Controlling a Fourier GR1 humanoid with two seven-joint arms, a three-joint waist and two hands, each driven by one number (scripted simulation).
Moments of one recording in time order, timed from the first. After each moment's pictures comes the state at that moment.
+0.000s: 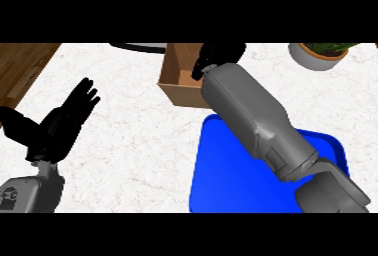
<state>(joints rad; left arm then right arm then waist) -0.19 0.23 0.06 -1.56 0.22 -0.08 0.28 -1.30 -0.01 0.39 -0.43 0.79 -0.34 1.10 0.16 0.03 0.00</state>
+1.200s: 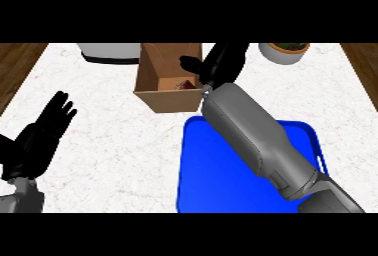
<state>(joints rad) -0.08 0.26 0.15 -1.59 0.24 -0.06 0.26 -1.12 -0.01 0.44 -0.67 0.89 -1.08 1.12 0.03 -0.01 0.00</state>
